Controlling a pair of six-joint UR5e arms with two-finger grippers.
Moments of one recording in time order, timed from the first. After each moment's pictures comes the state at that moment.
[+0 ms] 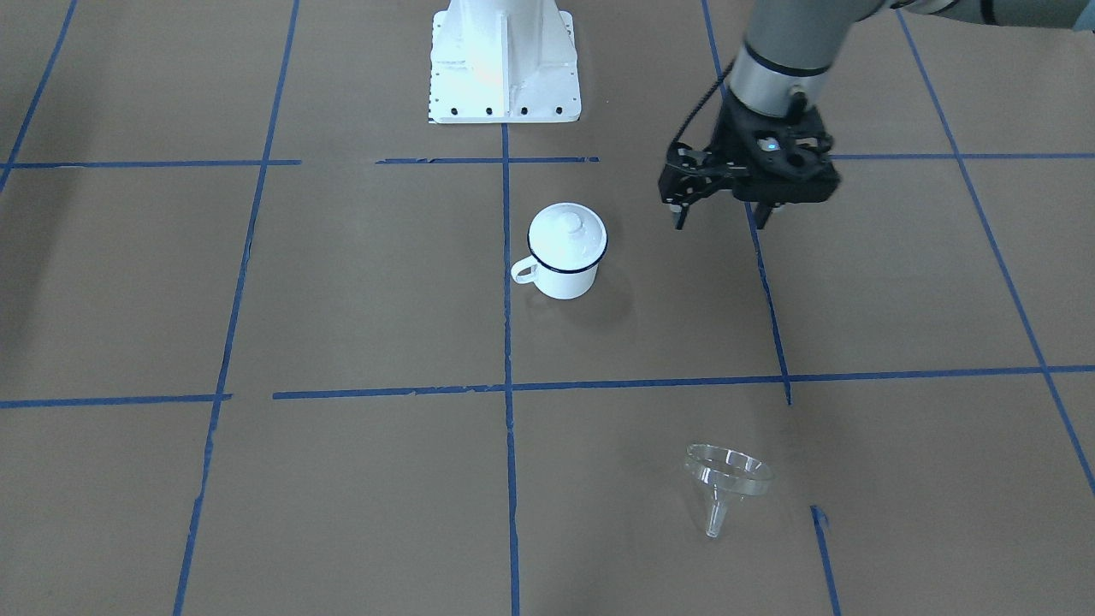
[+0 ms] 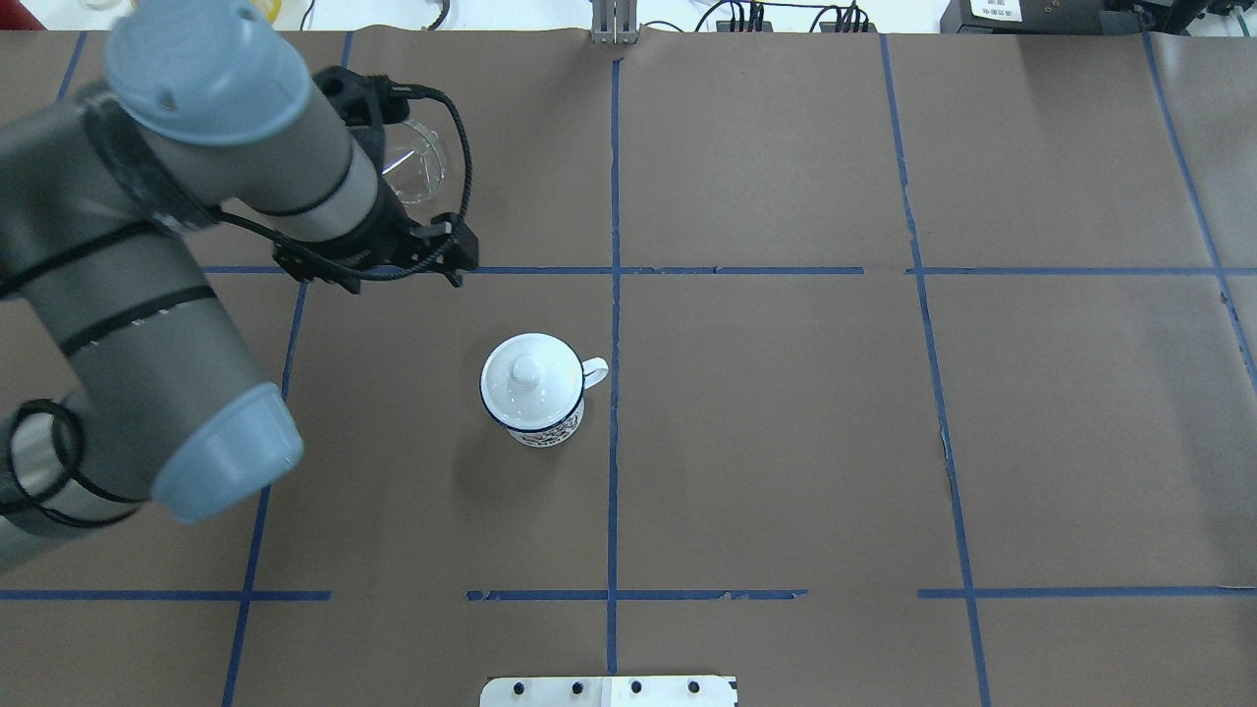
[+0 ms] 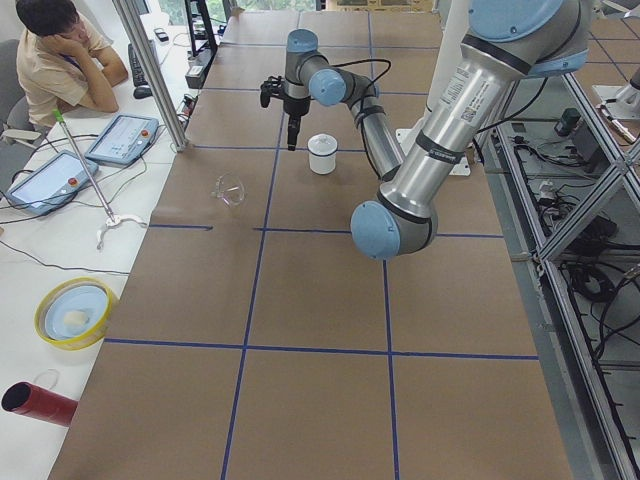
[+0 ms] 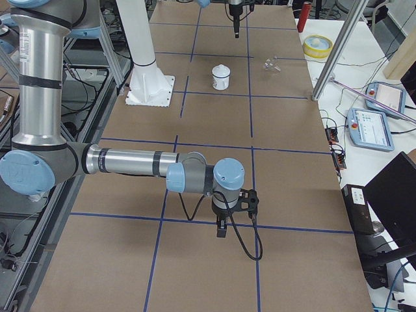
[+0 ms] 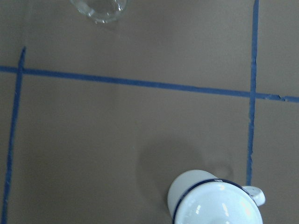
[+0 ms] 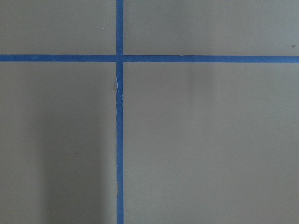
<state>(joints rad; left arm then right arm) -0.90 -2.08 -2.01 -1.32 -2.04 -0.84 1.57 -1.68 1.66 -1.57 2.29 0.01</state>
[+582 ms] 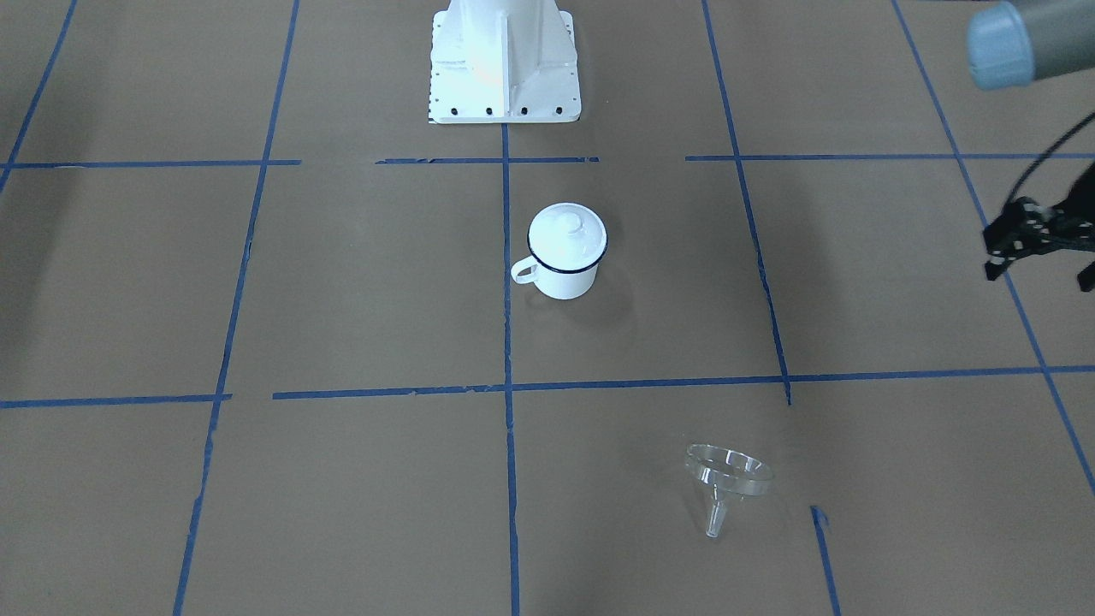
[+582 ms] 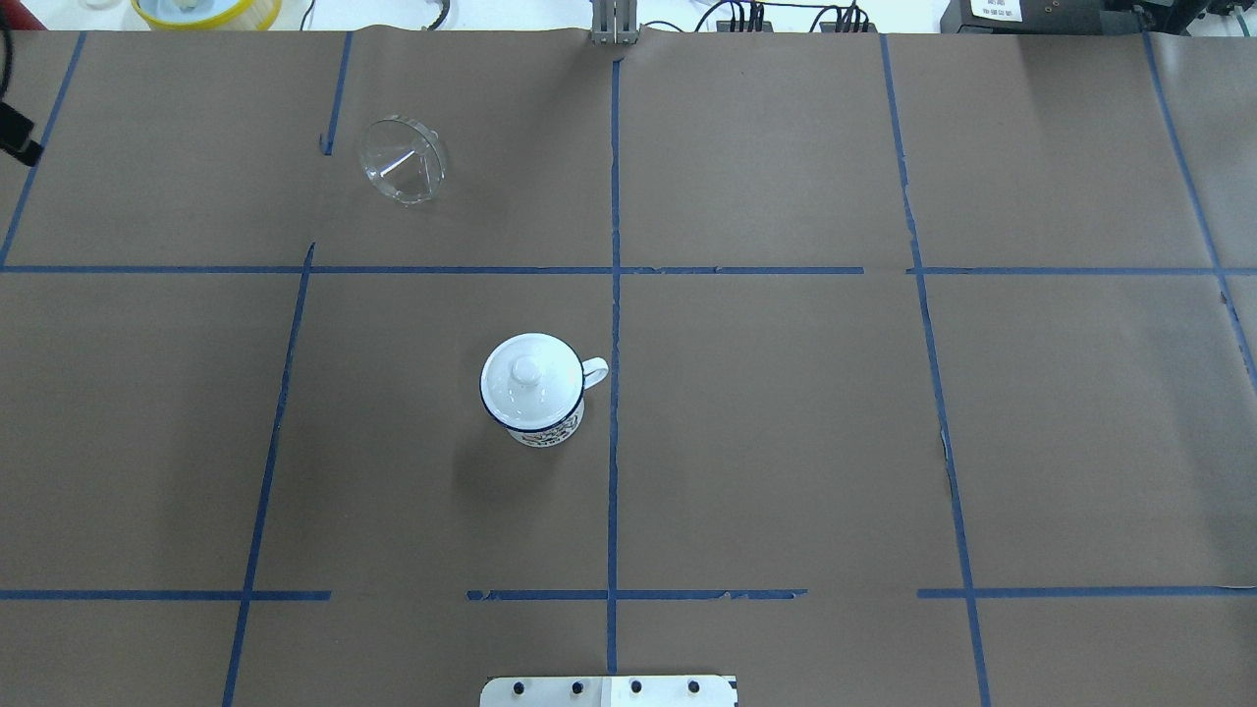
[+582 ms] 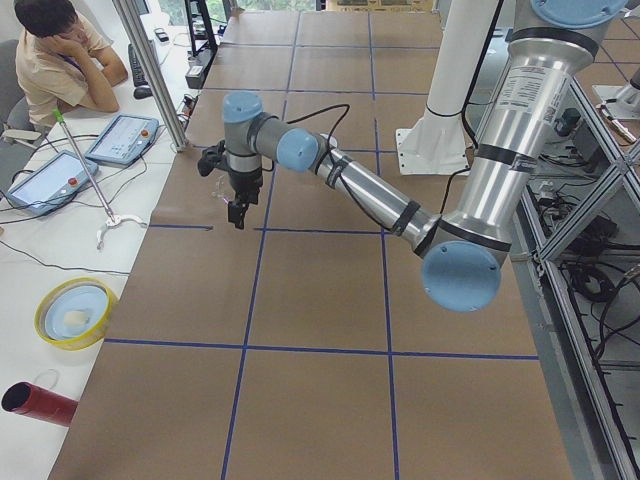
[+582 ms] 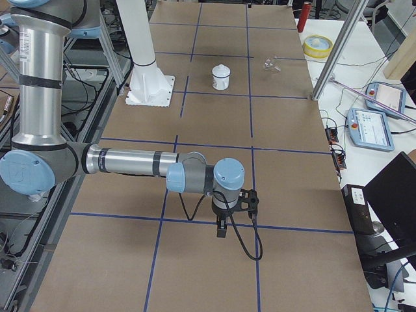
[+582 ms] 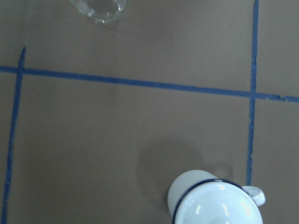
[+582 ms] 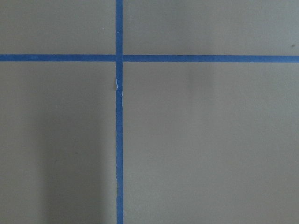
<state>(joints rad) -1.36 -1.81 -1.77 -1.46 -2.24 -0.12 1.57 -1.68 1.66 -1.57 2.29 0.01</state>
